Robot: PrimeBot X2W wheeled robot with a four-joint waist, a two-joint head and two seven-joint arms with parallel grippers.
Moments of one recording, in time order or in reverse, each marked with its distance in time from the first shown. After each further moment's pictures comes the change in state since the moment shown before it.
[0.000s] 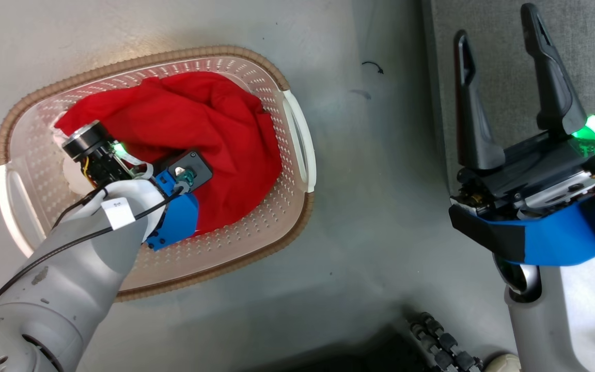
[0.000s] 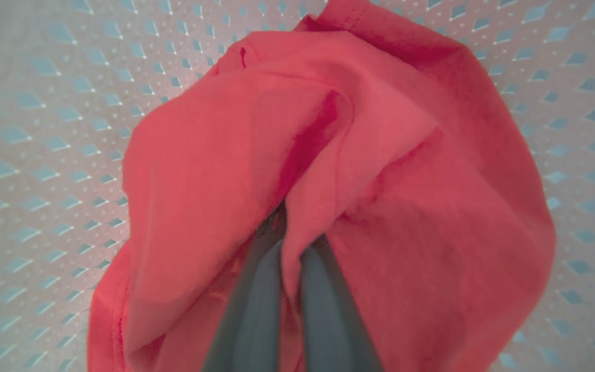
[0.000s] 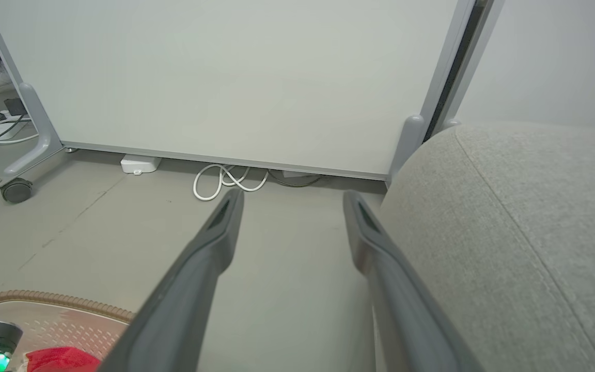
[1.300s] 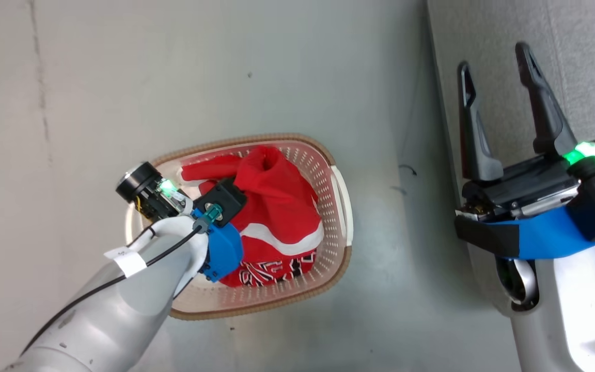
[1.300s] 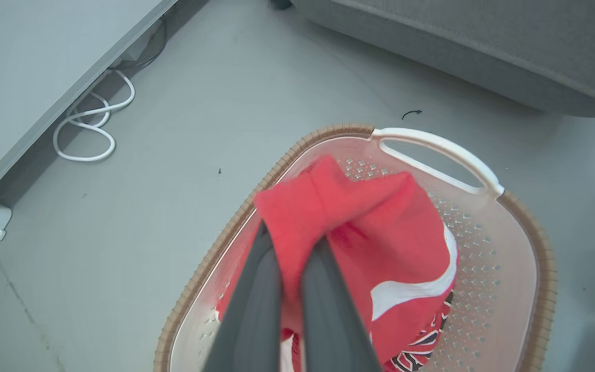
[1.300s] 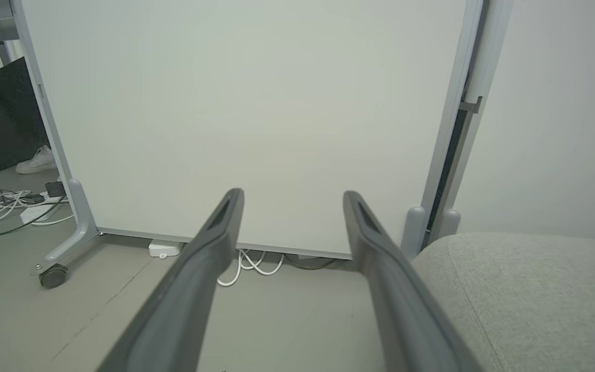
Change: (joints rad) left arm 0.185 0.012 0.190 -0.302 -0.028 0.032 -0.051; right arm 0.046 0.000 -0.045 0.095 -0.004 0.000 0.000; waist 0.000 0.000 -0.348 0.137
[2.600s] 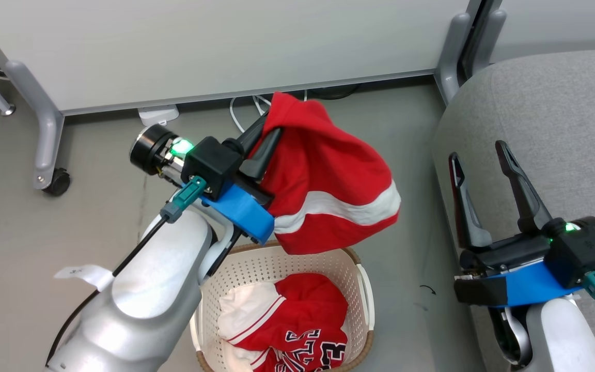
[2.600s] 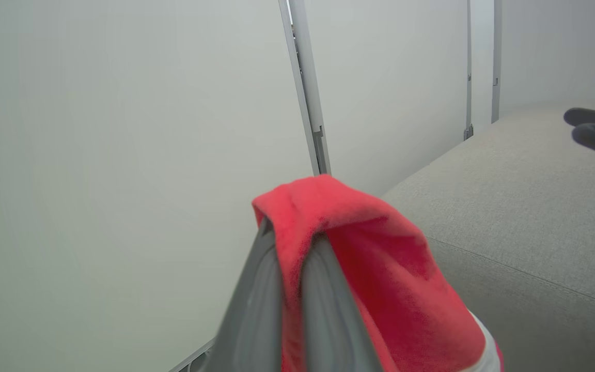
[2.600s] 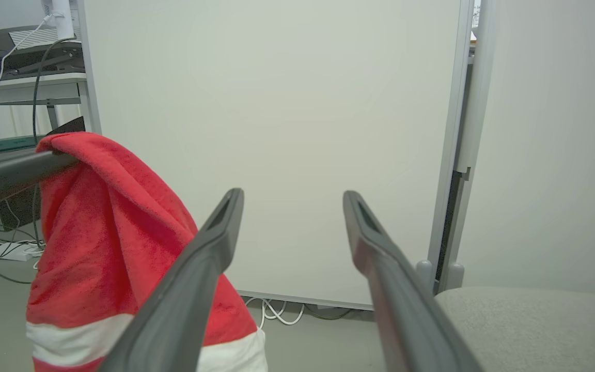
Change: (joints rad) left arm 0.158 -0.053 0.442 -0.472 0.049 -0.032 0.000; right arm 0.204 0.000 -0.023 0.088 0.026 0.000 0.000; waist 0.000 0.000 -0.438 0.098
